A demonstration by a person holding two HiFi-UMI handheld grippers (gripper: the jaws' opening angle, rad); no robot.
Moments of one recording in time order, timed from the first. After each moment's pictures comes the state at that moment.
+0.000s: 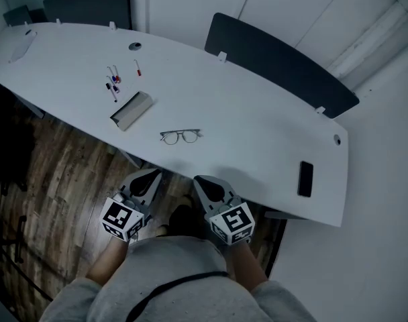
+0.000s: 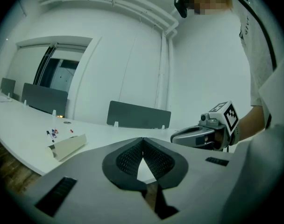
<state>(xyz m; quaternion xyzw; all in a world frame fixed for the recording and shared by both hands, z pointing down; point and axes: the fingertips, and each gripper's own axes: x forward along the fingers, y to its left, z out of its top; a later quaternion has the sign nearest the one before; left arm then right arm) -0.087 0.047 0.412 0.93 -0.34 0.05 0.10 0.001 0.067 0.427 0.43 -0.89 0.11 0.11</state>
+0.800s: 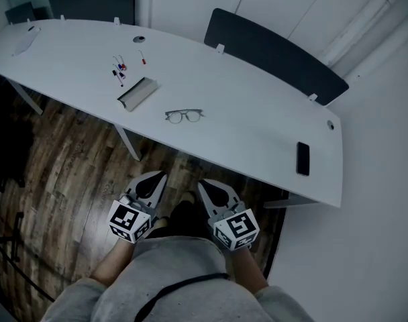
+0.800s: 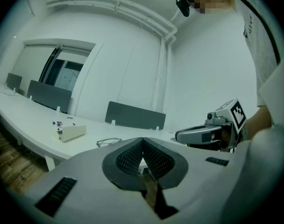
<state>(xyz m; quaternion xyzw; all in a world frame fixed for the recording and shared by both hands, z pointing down) -0.110 0.151 0.420 0.94 -0.34 0.02 0.11 -0.026 0.180 0.417 0.47 -0.87 0.11 0.09</state>
